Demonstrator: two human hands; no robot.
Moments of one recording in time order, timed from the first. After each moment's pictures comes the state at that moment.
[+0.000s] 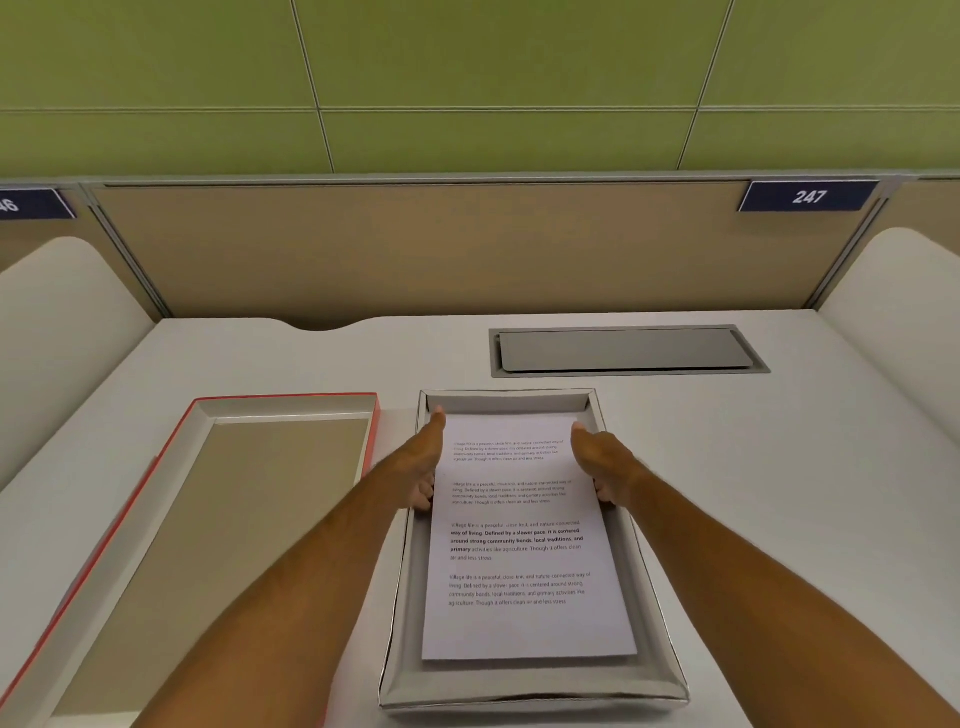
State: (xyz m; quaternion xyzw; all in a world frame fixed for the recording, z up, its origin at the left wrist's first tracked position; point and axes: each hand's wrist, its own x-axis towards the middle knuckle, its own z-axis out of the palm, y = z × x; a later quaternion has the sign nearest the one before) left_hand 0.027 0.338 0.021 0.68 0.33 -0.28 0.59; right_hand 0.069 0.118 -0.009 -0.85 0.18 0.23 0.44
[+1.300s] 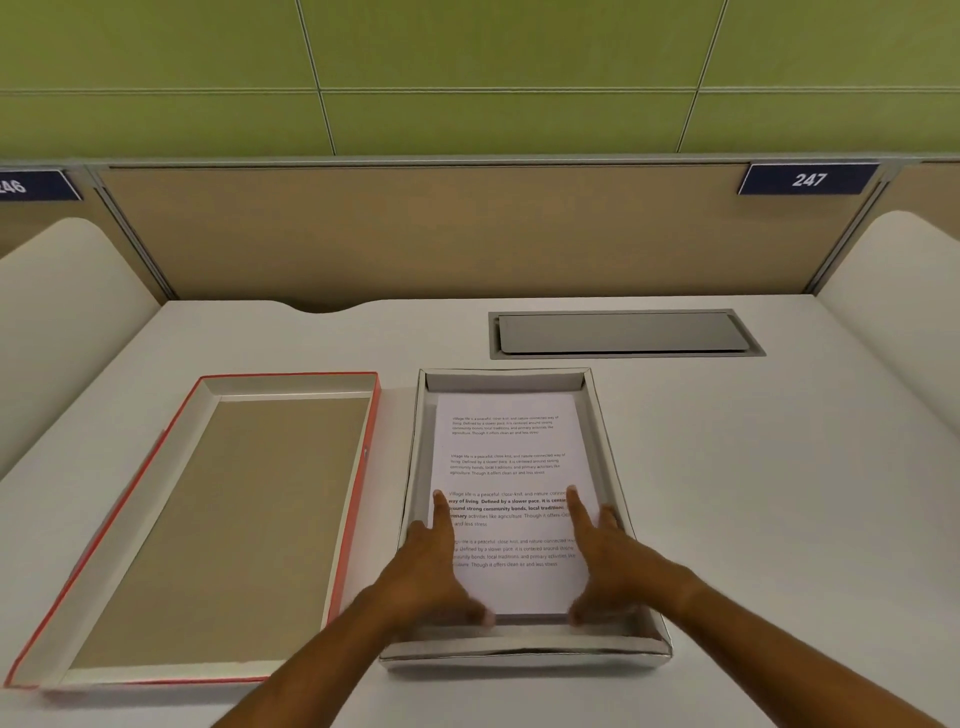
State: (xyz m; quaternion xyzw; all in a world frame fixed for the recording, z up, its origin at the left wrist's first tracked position) left_hand -0.100 0.306 -0.010 0.91 0.09 -0.28 0.30; right_hand -0.053 0.095 -0.015 -0.92 -0.11 0.36 0.15
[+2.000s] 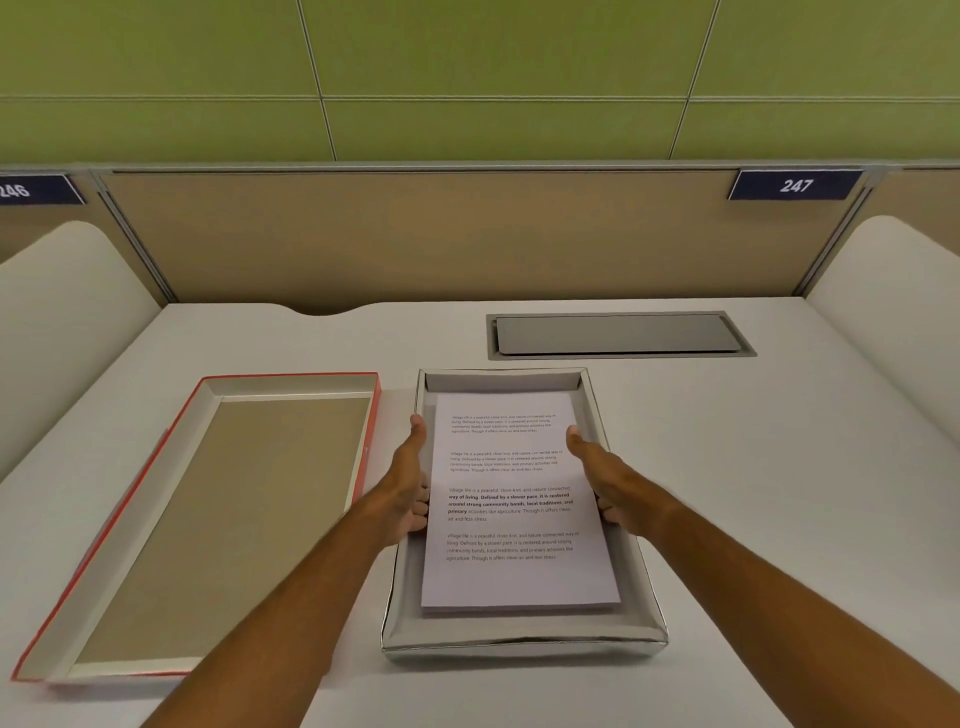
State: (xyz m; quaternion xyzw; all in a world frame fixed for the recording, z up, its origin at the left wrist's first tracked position) left_hand -0.047 0.333 0.018 0.64 0.31 -0.25 0.66; right_hand -0.012 0.103 0.022 -0.77 0.10 0.32 0.55
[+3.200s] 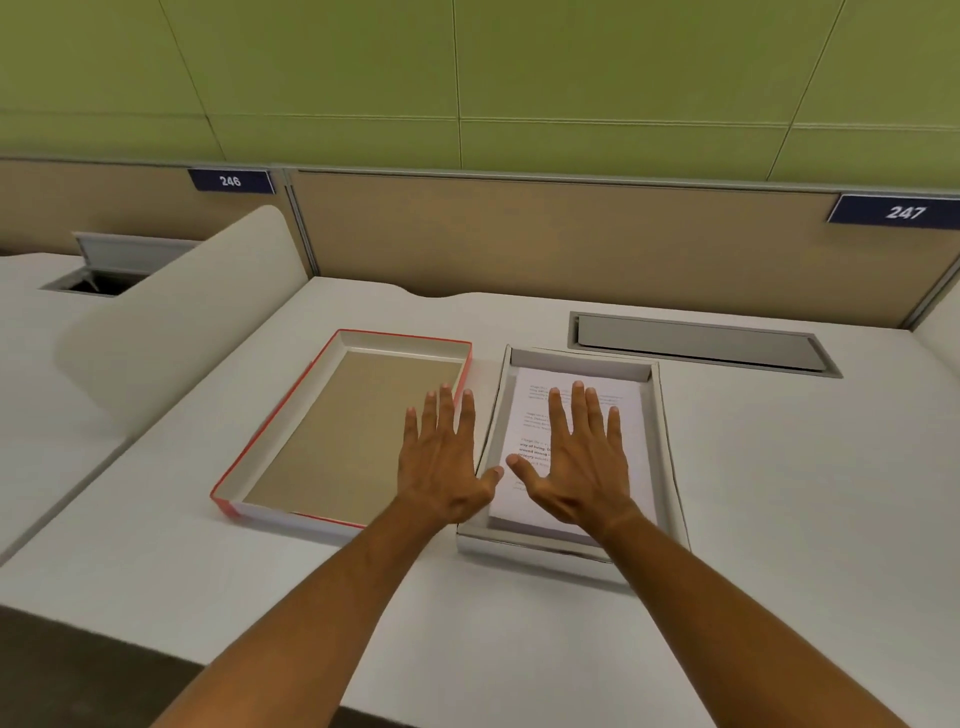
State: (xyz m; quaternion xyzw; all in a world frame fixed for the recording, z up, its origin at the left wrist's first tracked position) left_hand -0.159 0.345 0.018 0.99 0.12 0.01 0.01; right_hand -0.095 0.179 0.003 -0.97 -0.22 -0.04 0.09
